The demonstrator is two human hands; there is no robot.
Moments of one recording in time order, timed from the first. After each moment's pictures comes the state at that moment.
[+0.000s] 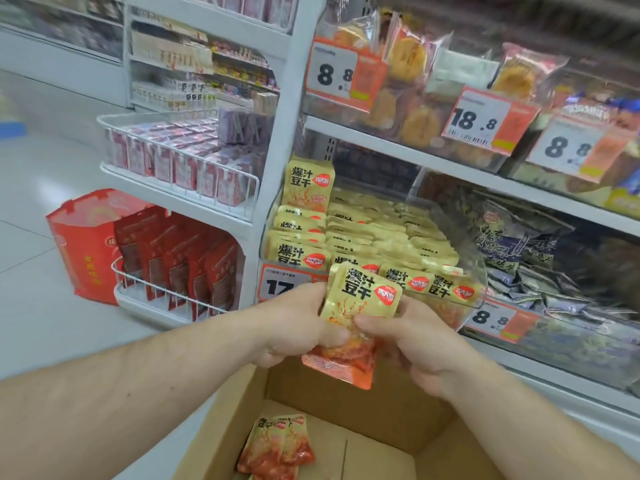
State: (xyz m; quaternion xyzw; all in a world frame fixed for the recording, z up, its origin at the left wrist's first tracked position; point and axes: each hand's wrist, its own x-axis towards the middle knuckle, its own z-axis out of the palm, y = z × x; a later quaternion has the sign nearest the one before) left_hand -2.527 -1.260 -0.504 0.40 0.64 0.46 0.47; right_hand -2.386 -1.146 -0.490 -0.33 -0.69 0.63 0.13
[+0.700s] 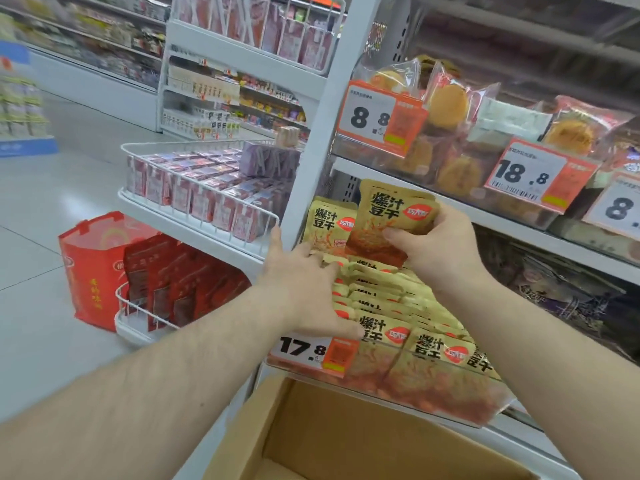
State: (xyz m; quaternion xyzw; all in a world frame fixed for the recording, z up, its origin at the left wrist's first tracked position) left_hand -2.608 -1.213 -0.464 0.53 0.85 -0.01 -0.08; right_hand -2.500 -1.081 -0.401 -0.26 -0.81 0.34 0.39
